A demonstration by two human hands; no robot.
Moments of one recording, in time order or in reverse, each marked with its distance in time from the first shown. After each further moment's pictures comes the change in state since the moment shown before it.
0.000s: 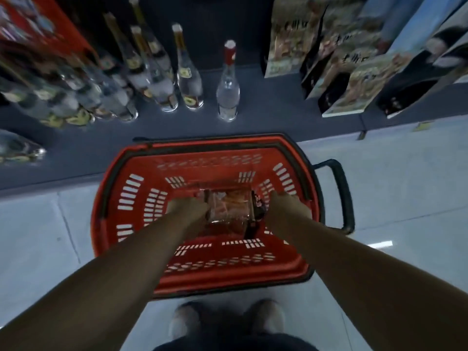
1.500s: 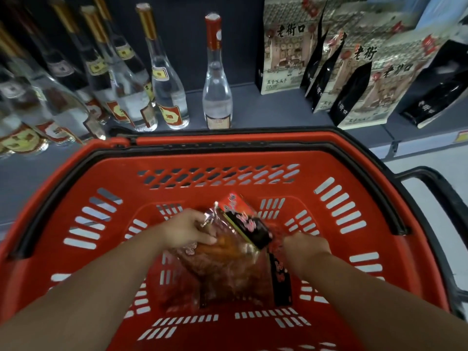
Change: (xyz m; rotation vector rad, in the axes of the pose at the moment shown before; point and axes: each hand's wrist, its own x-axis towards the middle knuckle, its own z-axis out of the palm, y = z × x) left_hand 0.168 -0.028 0.075 -1.070 0.072 0.211; right_hand 0.161 0.046 0.128 -0.201 0.042 -0.100
